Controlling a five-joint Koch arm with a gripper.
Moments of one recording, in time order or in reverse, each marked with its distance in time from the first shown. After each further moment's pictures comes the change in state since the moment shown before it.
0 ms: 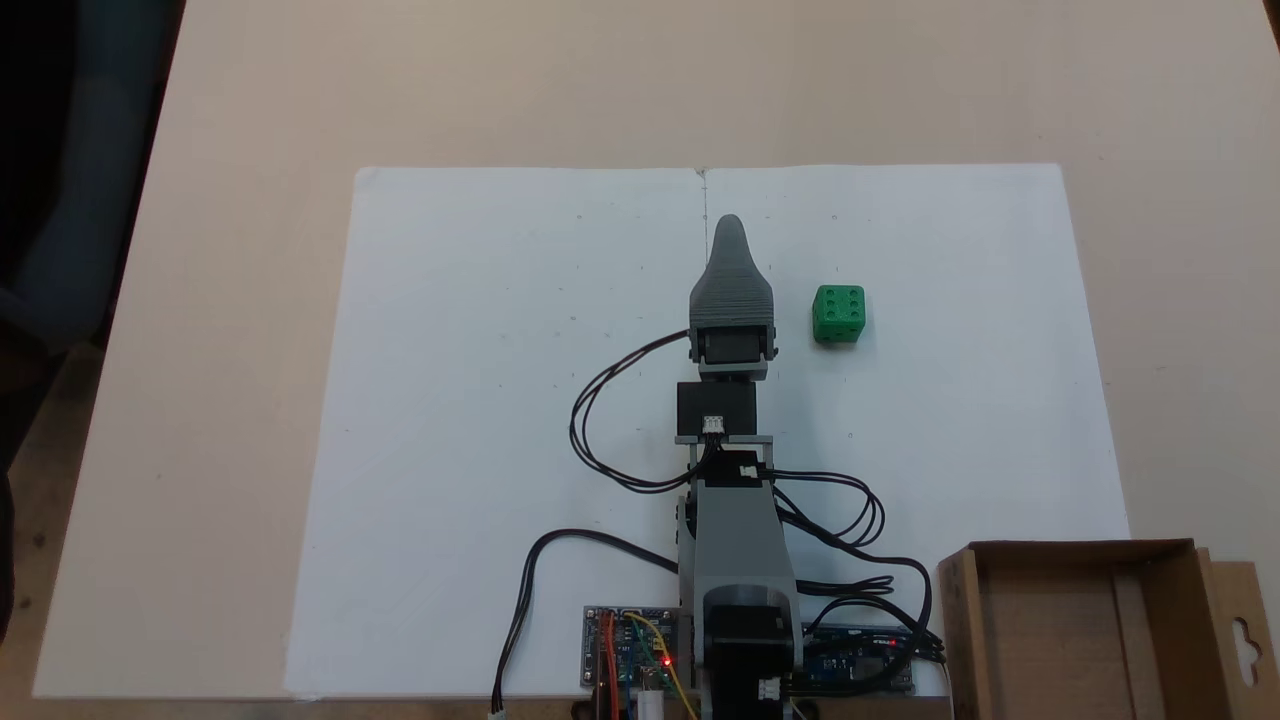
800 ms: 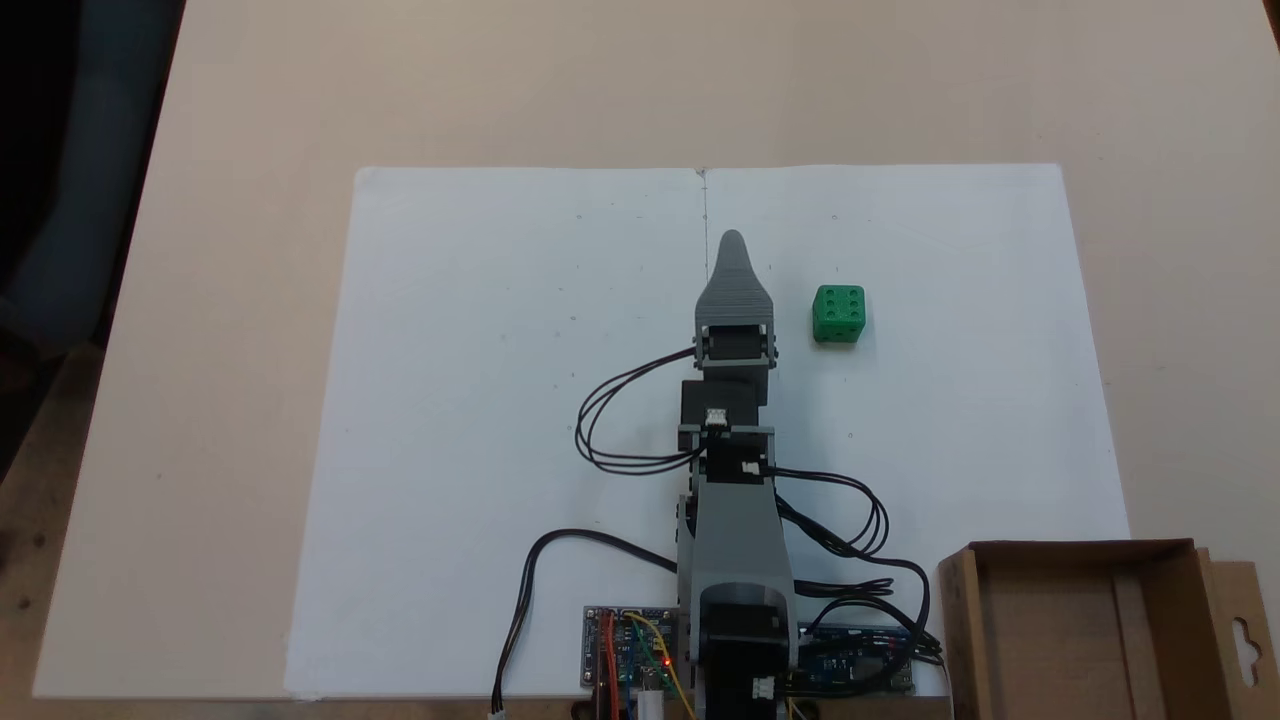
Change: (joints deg) arm 2.0 0.0 -5.8 30.1 0.0
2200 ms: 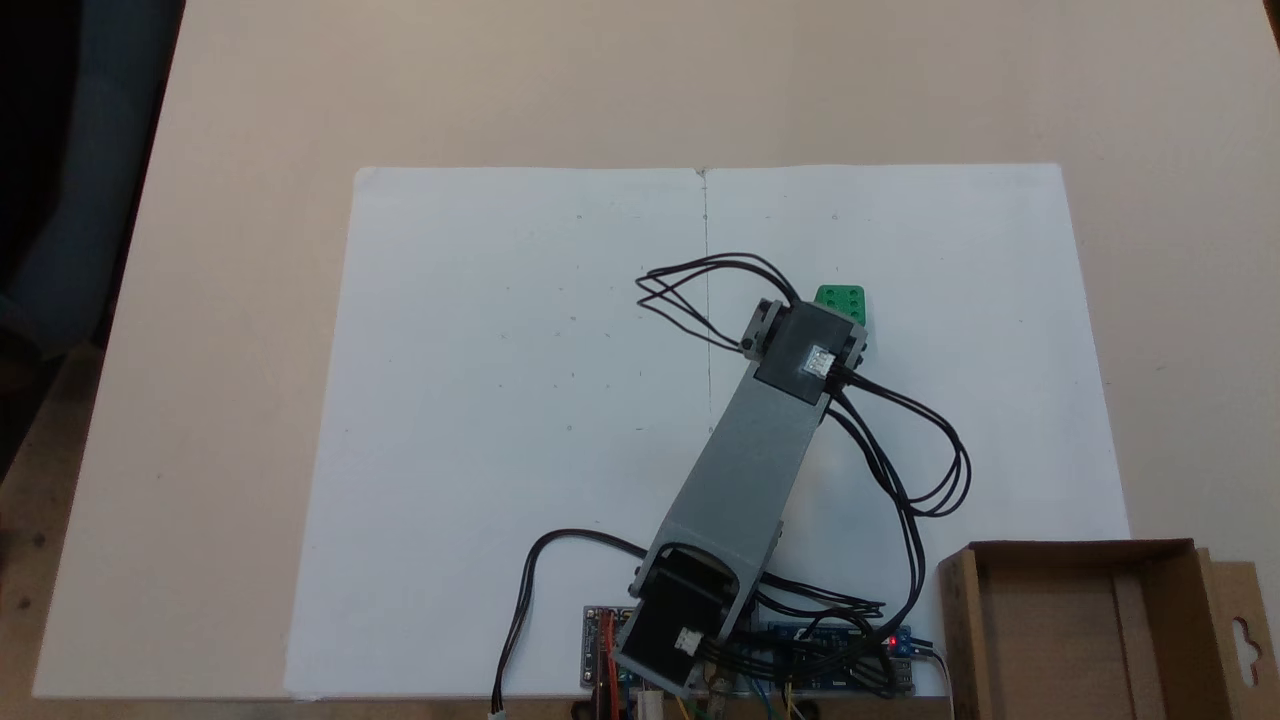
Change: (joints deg) arm 24.8 -7.1 -53.0 111.2 2.9
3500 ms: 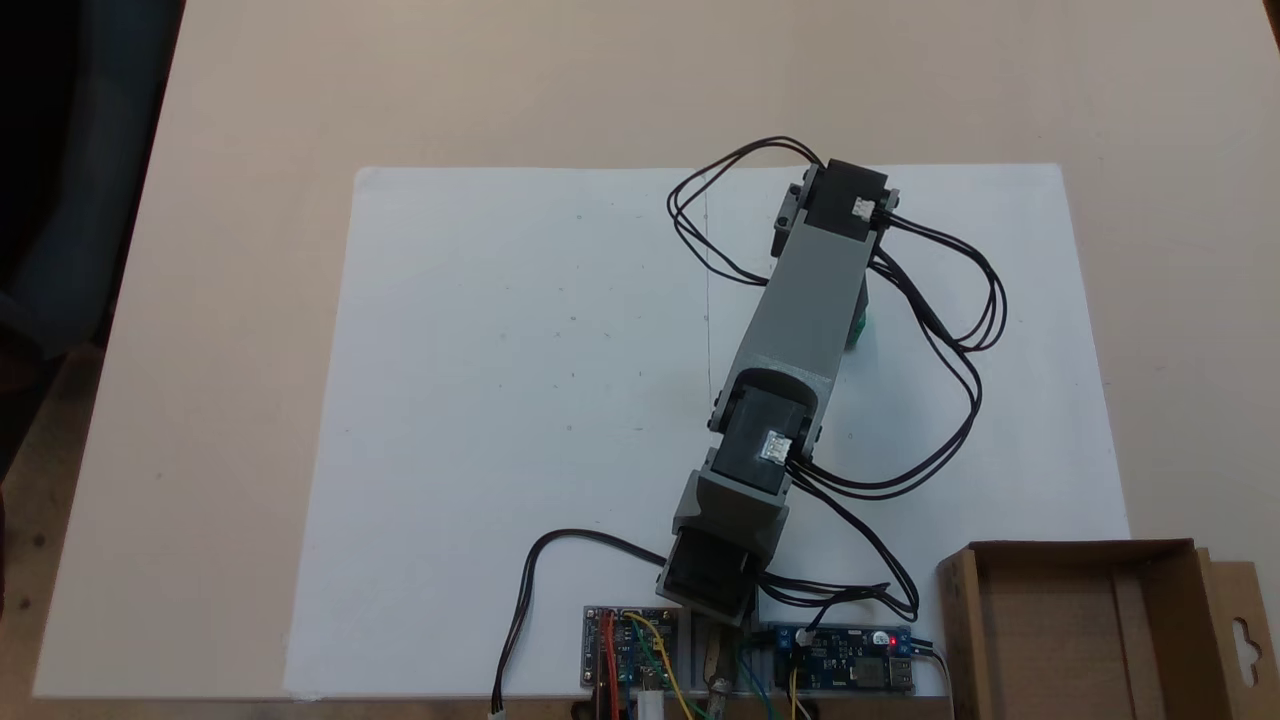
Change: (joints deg) arm -5.9 -33.6 -24.1 5.6 -21.9
